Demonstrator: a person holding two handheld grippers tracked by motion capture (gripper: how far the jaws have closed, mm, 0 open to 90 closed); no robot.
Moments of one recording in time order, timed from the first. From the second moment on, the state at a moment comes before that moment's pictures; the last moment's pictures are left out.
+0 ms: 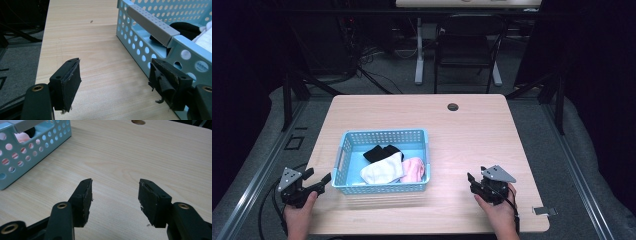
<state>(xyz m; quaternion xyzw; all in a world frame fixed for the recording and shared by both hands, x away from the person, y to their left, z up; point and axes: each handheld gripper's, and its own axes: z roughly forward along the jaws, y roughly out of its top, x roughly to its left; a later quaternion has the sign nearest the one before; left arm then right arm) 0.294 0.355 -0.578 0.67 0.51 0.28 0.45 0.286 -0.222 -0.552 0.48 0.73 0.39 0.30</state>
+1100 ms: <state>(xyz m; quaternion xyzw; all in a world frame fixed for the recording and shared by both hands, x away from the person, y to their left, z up) 0.293 0.356 -0.577 0.67 0.51 0.28 0.46 0.299 -0.178 -0.505 0.46 0.76 0.39 0.23</state>
